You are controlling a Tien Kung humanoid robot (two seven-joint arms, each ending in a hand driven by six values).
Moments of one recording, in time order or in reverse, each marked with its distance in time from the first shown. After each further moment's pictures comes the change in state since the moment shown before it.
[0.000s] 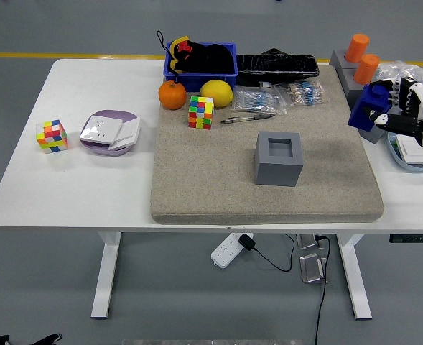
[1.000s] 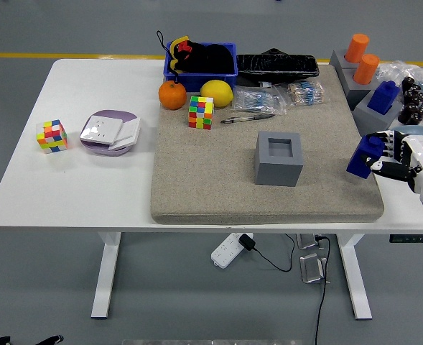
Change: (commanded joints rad) left arm 0.004 -0.003 -0.005 -0.001 0.014 0.001 0.003; right arm -0.098 0.065 -0.021 -0.095 -0.003 -0.011 0.004
